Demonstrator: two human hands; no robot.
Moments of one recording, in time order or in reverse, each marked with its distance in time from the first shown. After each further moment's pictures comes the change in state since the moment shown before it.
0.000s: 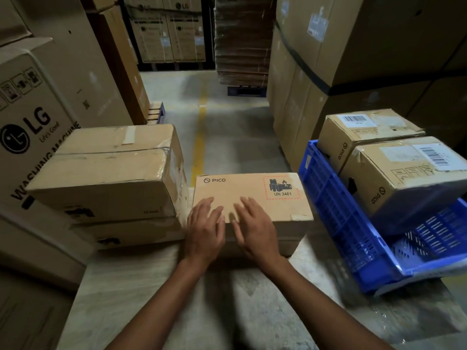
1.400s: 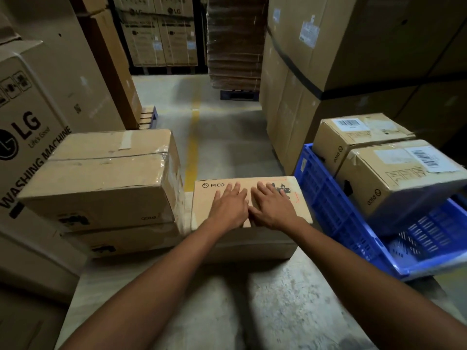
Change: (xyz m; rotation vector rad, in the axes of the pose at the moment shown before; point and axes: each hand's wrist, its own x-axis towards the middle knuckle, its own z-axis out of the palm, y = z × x) left_hand 0.090 0.043 0.018 0.169 -0.656 -0.017; right_hand 0.074 0.056 -0.028 -0.338 -0.553 0.132
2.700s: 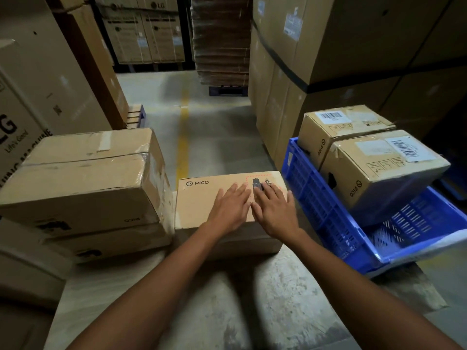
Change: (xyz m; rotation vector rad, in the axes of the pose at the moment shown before) left_hand 0.006 0.027 0.023 0.062 0.048 0.151; right_hand -0.041 0.031 0.014 0.002 0.204 0.133
